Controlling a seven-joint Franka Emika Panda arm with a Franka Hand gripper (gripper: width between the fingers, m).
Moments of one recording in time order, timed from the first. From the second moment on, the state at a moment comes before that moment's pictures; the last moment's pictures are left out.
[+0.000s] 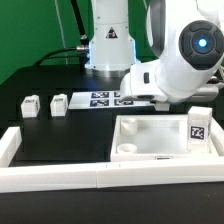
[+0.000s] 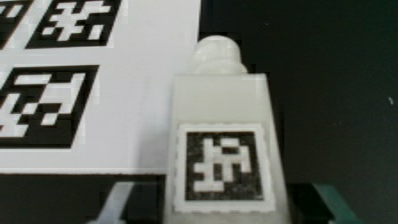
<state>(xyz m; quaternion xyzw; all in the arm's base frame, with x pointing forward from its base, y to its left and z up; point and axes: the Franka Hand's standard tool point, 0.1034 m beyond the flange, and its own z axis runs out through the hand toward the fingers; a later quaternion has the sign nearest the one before) 0.371 0.096 0.006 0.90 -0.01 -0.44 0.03</state>
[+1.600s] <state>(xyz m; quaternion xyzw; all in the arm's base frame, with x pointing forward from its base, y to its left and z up) 0.568 0.017 0.147 1.00 -0.06 -0.05 0.01</state>
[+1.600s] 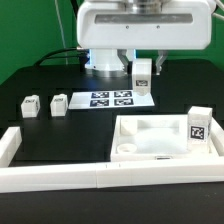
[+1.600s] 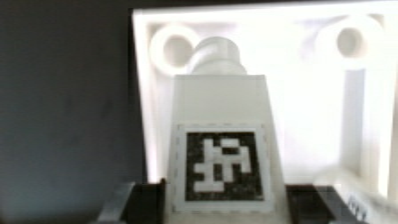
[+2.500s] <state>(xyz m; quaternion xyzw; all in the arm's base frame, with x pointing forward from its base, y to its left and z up) 0.603 -0.002 0.128 0.96 -0.06 0.29 0.02</state>
